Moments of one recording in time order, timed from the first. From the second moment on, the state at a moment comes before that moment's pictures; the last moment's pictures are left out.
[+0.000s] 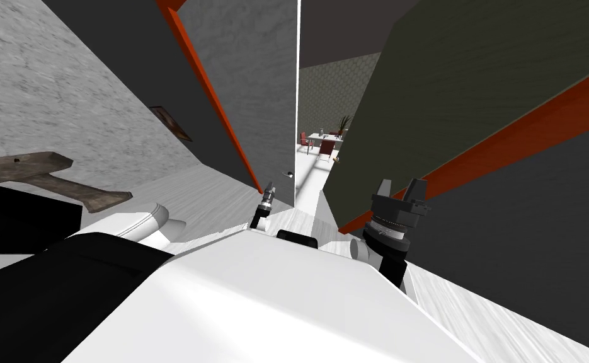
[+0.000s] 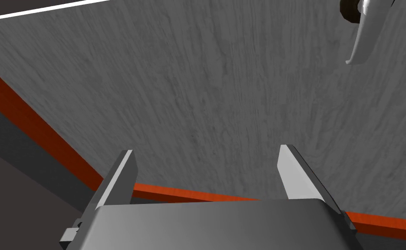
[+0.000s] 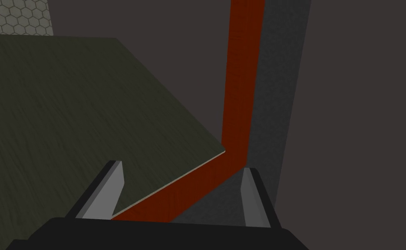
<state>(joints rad) 0.29 0.08 -0.07 -1.58 0.04 -0.57 -0.07</state>
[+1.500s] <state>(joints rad) 0.19 0.06 -0.15 -1.18 0.03 -0.67 -0.03</state>
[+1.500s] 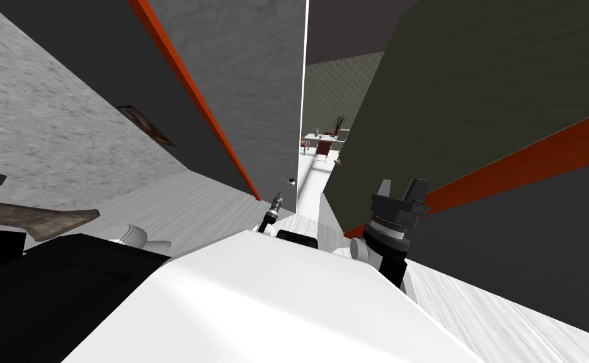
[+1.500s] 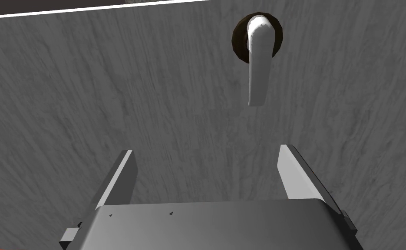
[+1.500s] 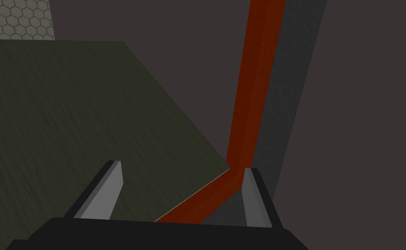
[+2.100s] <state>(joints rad) 0.16 0.06 -0.18 -1.06 0.03 -0.71 -0.01</state>
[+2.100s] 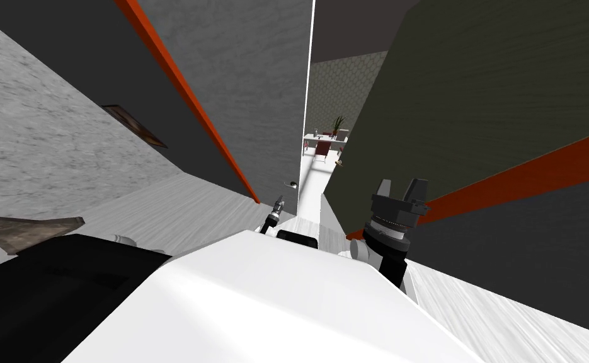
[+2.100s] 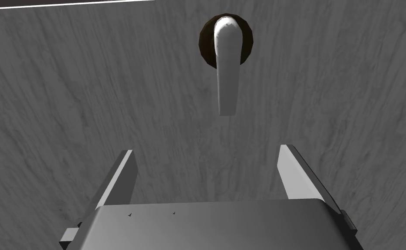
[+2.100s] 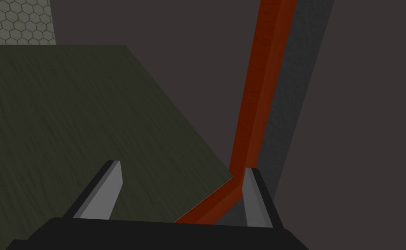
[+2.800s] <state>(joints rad) 0.13 0.05 -0.19 -0.97 0.03 -0.73 0.00</state>
